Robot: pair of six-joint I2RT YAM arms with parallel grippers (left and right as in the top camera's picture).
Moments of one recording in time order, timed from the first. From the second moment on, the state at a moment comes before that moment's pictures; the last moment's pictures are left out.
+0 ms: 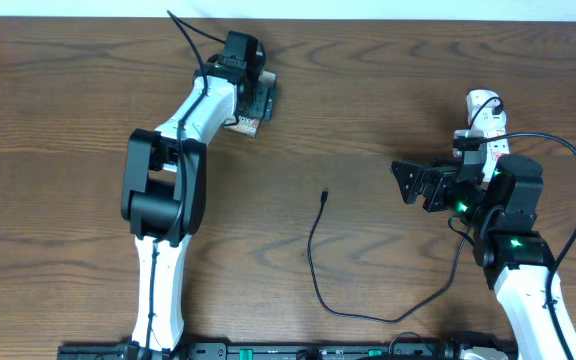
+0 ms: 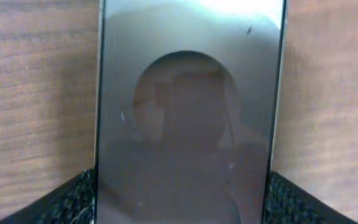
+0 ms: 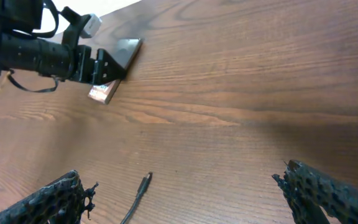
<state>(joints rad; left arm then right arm) -0.25 2.36 1.83 -0.65 0.01 -0.03 -0.06 1.08 0.59 -0.12 -0.55 0.22</state>
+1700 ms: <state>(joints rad) -0.34 2.30 1.80 -1.15 0.07 -0.35 0.04 1.10 0.59 -0.27 -0.58 0.28</state>
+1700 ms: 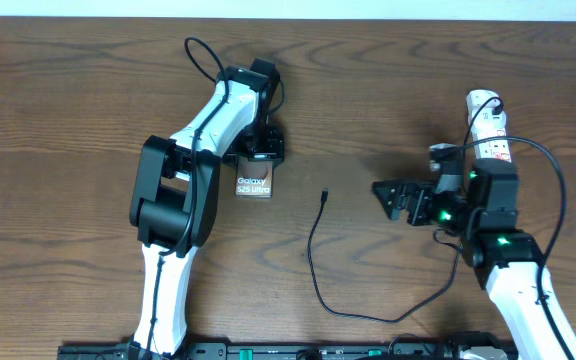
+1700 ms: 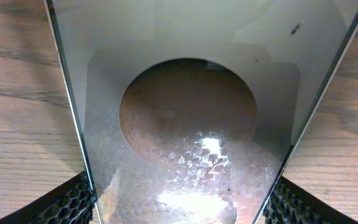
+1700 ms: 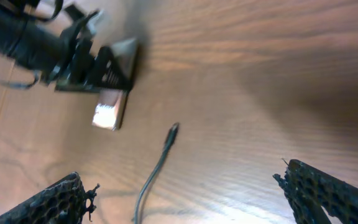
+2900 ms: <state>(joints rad) -0.44 2.13 1.79 -1.18 0.29 -0.38 0.38 1.66 0.60 0.55 -0.65 0.78</state>
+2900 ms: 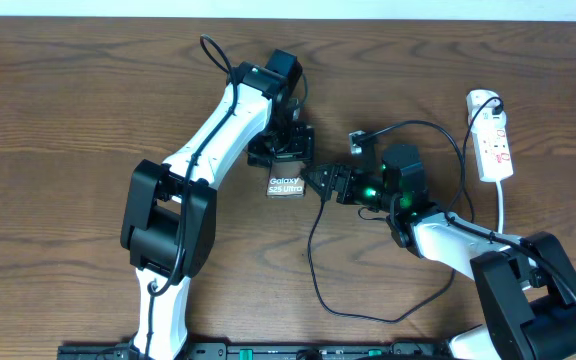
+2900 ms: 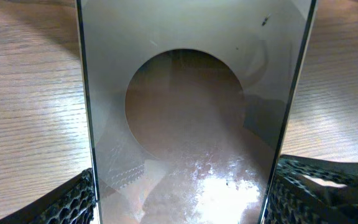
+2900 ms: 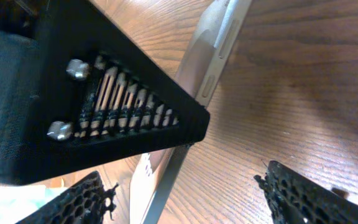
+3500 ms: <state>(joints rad) -0.46 2.13 1.79 -1.15 0.32 -0.38 0.43 1.66 0.60 0.56 -0.55 0.87</state>
